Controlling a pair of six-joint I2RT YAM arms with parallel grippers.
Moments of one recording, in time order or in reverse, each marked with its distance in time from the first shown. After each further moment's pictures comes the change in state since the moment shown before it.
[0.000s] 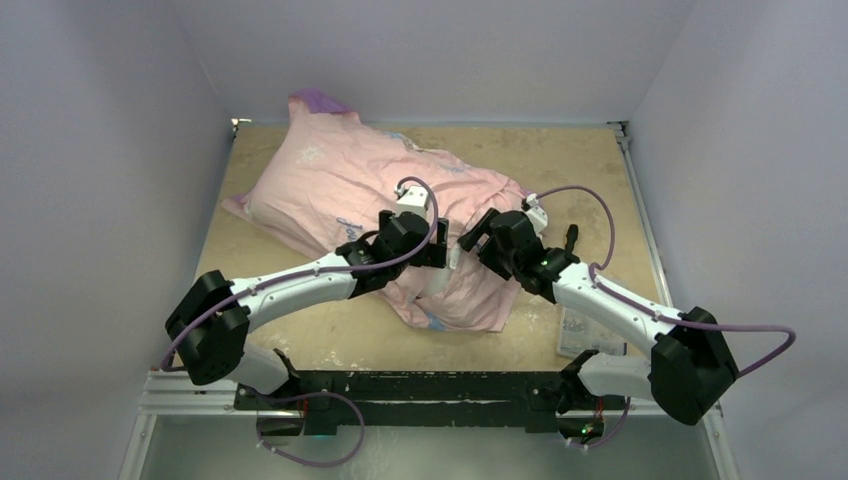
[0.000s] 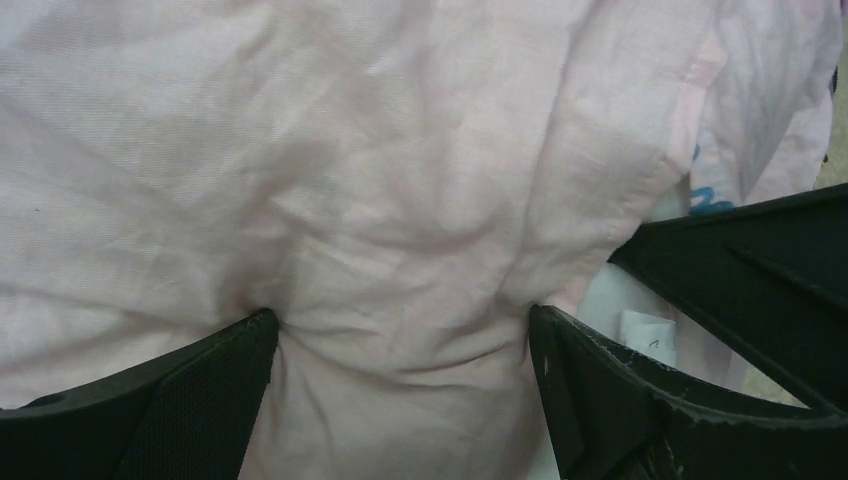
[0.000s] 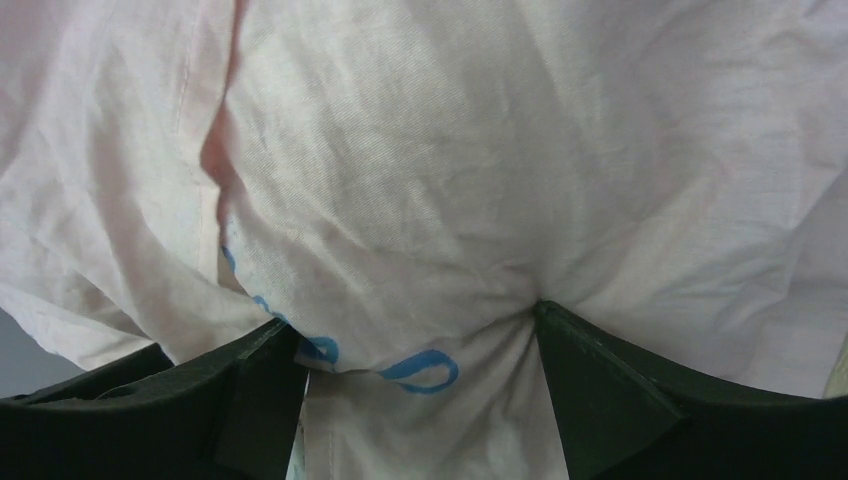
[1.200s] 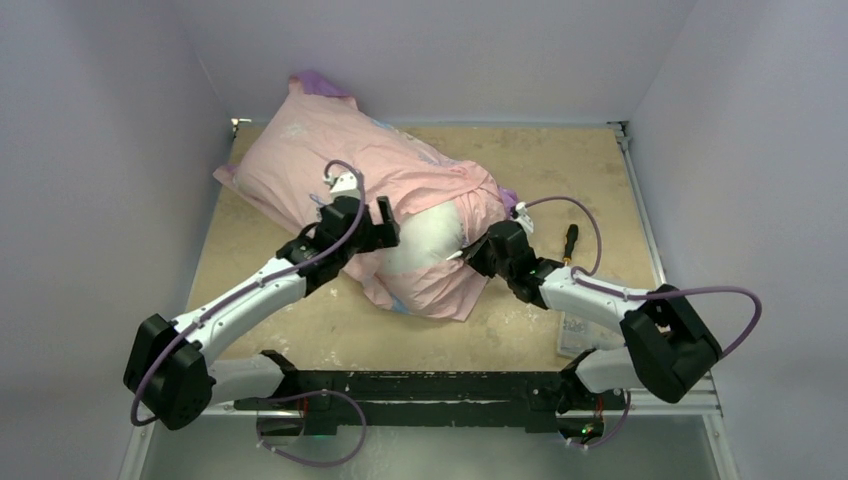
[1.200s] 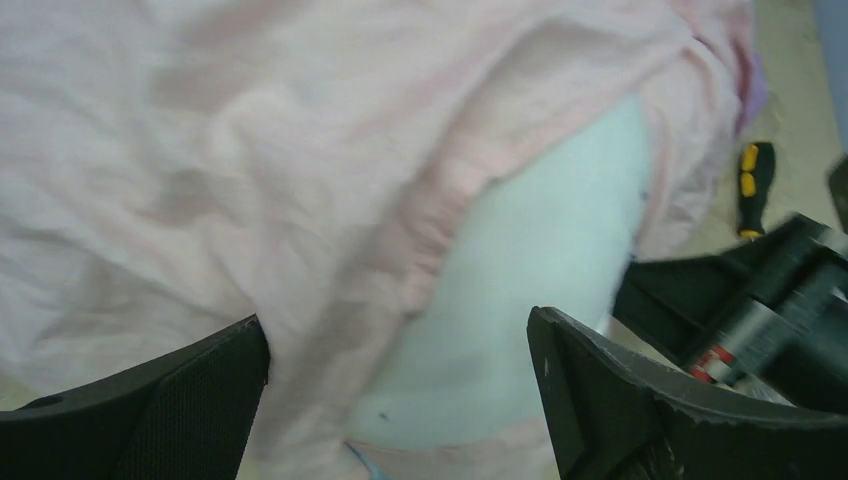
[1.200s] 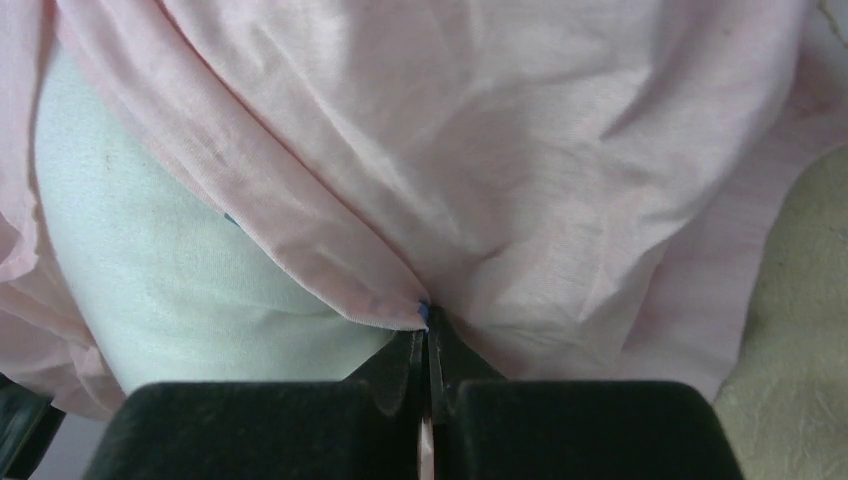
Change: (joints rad) left arm 0.227 -0.265 -0.086 -0.127 0.106 -0.072; right arm -0.002 0.134 -0.138 0.393 -0.126 -0.010
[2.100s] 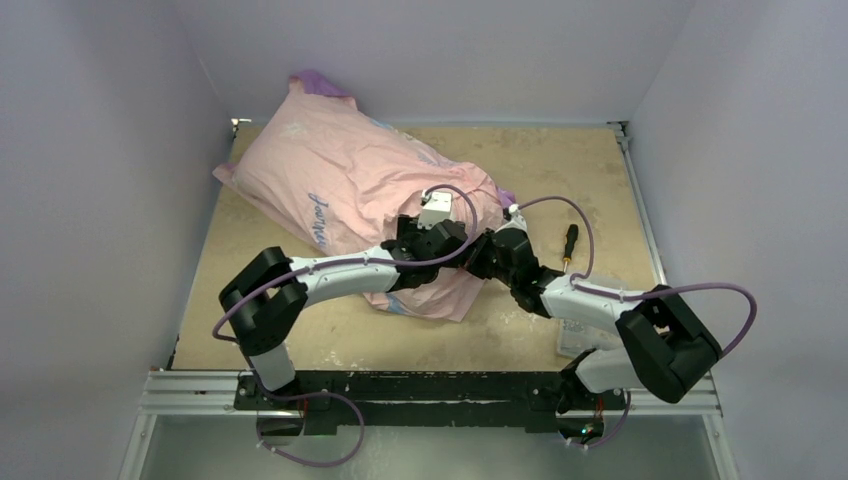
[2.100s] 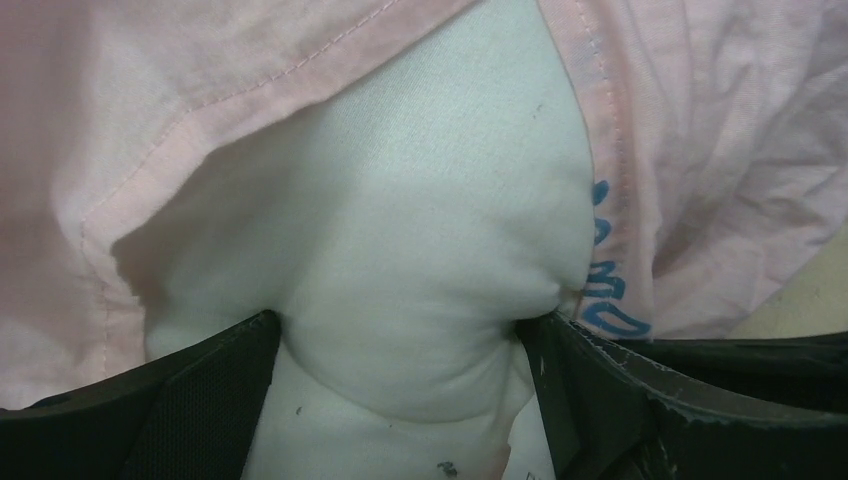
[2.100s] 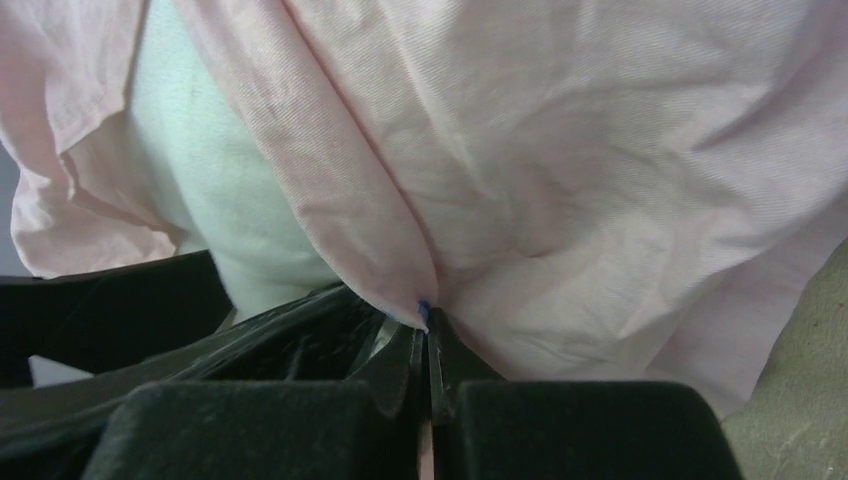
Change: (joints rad) left arm -0.309 0.521 0.262 0.030 -0.371 0.020; right arm 0.000 -0.013 -0.093 0.194 -0.100 -0.119
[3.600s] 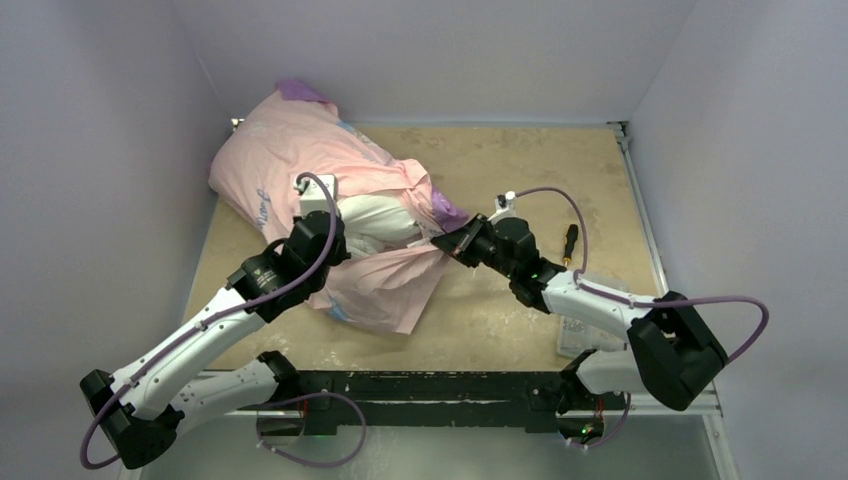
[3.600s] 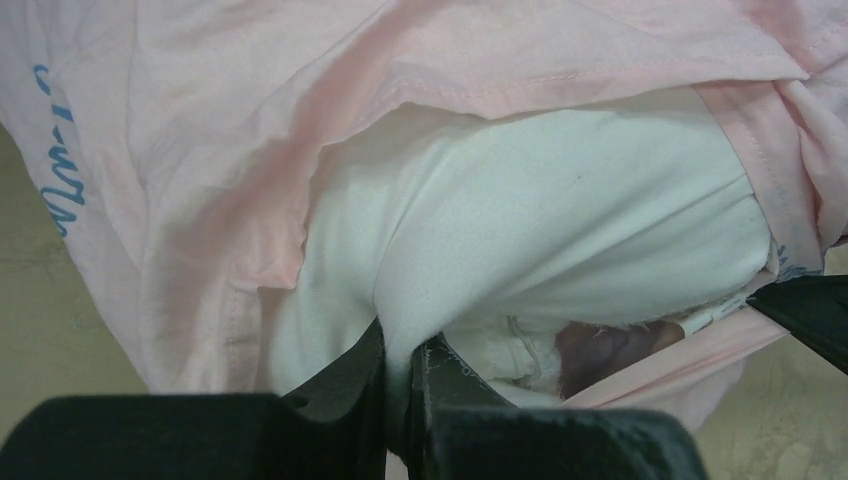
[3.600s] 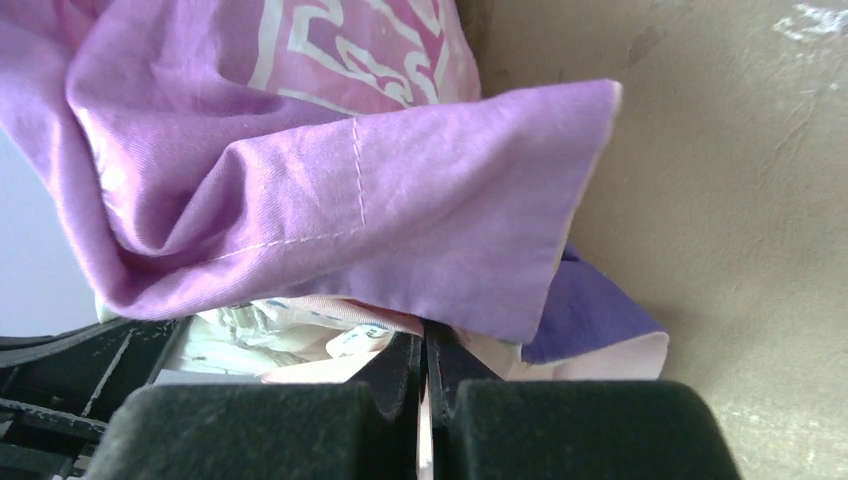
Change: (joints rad) left arm 0.237 -0.797 -0.164 -0.409 0.017 0.141; right arm 0.011 -0.032 0.074 0.068 -0.123 0.163
